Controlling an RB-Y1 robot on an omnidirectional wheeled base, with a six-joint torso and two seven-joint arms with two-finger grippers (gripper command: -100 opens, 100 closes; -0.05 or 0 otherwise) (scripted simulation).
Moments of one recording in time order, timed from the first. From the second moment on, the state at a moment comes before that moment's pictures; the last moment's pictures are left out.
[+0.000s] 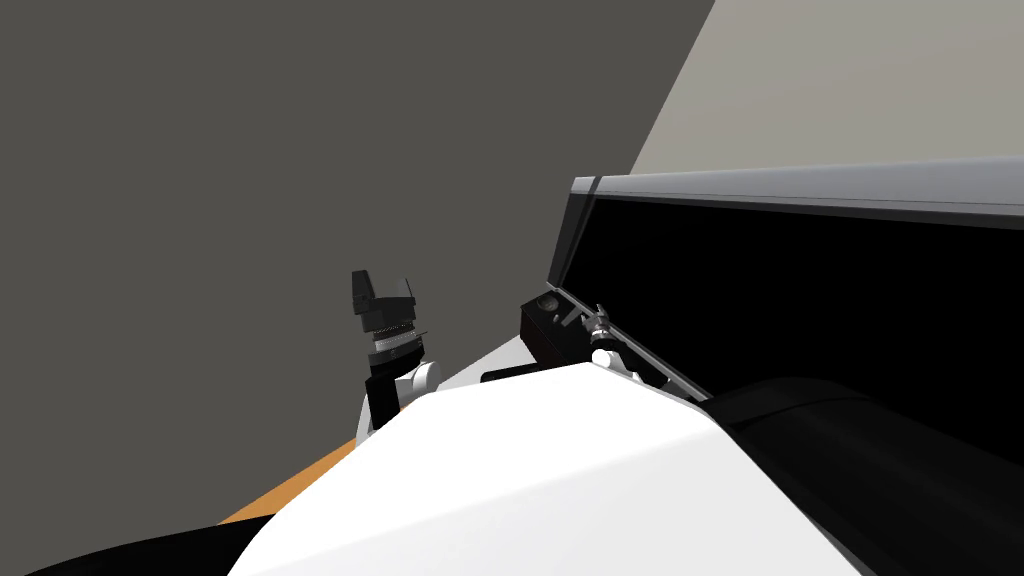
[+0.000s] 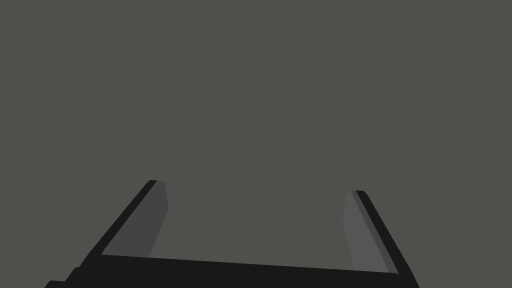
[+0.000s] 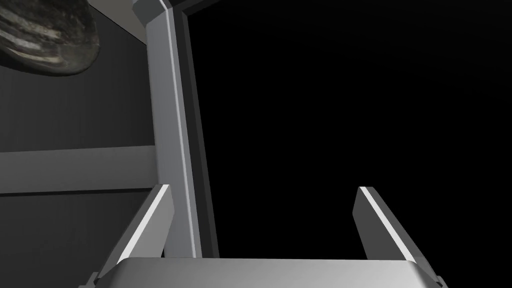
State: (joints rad) left arm 0.47 -0.01 0.00 -2.35 0.02 -0.42 0.02; right arm 0.46 -0.18 -0.22 -1.72 -0.75 -0.11 0.04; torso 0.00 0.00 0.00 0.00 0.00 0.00
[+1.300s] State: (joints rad) left arm 0.47 -0.01 0.00 -2.35 0.02 -0.42 0.02; right arm 0.43 -0.19 -0.31 -1.50 -1.11 0.09 0.01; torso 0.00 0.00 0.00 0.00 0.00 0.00
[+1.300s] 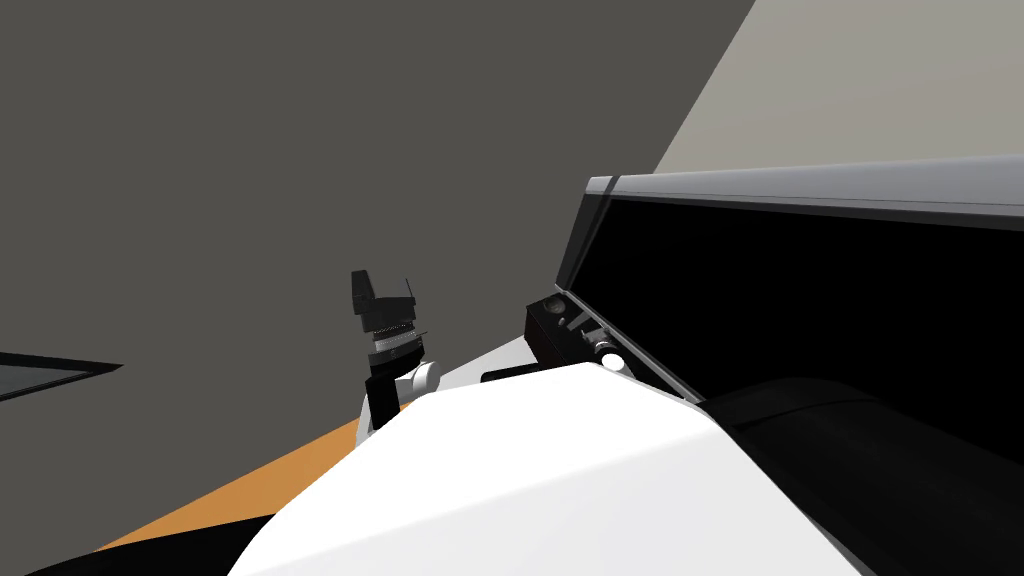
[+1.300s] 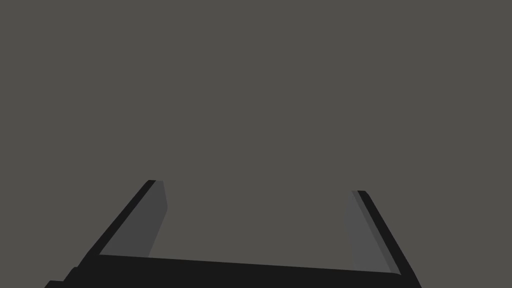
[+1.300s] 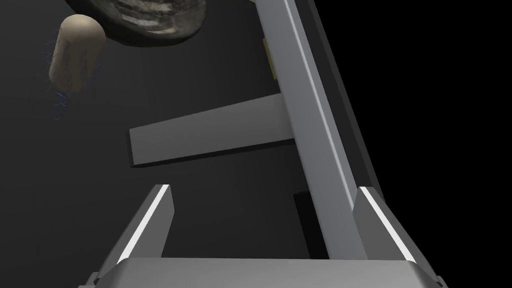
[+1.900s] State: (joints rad) left arm 0.47 -0.01 0.00 -2.35 0.02 -0.42 0.02; right arm 0.40 -0.17 -0.38 -1.38 -1.27 0.22 -0.02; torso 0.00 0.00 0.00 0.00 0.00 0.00
